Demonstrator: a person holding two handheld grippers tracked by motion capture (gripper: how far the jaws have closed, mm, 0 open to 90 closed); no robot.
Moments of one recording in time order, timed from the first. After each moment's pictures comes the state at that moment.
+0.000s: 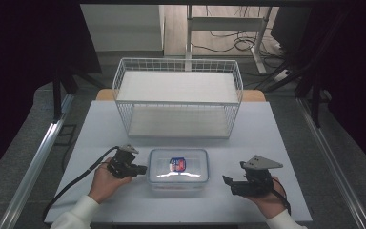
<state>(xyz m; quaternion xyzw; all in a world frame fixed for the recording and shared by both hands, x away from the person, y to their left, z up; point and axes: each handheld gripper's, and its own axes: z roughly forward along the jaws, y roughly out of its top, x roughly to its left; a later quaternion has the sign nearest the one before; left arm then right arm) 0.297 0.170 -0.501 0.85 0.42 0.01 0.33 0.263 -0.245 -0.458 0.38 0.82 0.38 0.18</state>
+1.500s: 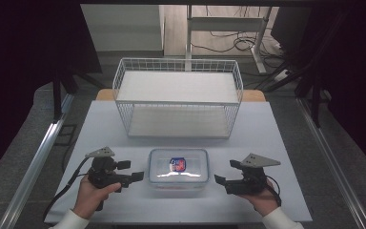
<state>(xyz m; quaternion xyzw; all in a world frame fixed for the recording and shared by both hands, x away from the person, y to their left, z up) 0.251 0.201 -0.471 0.75 0.45 -0.01 0.49 0.272 -0.235 -0.464 0.35 0.81 0.46 0.12</state>
